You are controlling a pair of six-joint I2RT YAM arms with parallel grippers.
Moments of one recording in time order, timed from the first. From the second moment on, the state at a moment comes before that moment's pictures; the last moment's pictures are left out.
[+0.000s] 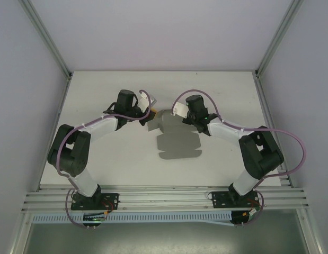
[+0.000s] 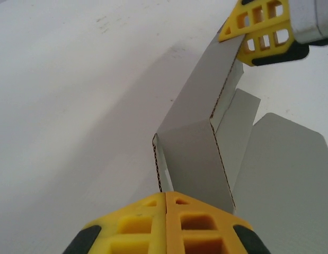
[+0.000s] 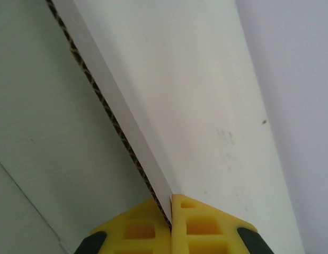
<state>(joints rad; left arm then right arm) -0.41 1.71 1.03 0.03 0.57 0.23 0.56 1.63 0.96 0.02 0.22 -0.91</state>
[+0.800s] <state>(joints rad) -0.25 1.66 1.11 -0.05 0.22 -0.21 0.76 1.82 0.66 0.90 0.79 -1.28</state>
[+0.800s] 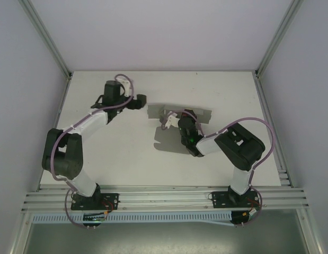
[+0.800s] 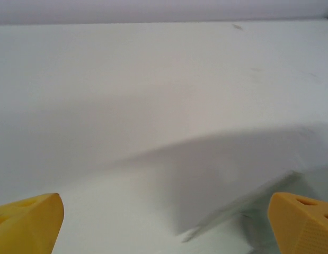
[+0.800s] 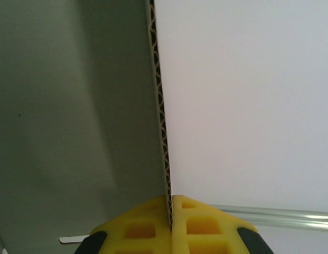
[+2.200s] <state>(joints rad) -0.41 1.99 1.08 0.13 0.80 -0.01 0.78 1.80 0.66 0.82 0.83 -1.08</state>
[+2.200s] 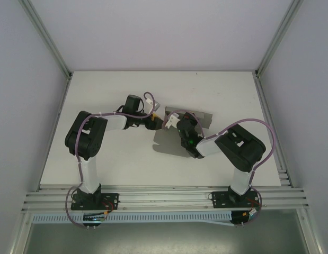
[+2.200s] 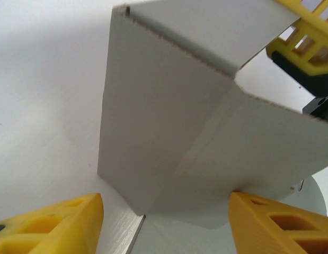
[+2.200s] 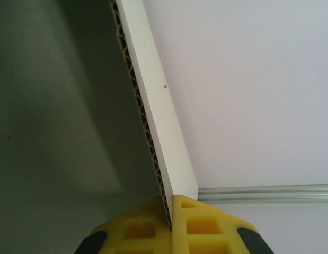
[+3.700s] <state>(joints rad) -0.57 2.07 1.29 0.07 0.31 -0.10 0.75 1.71 0.70 0.54 0.76 -0.86</state>
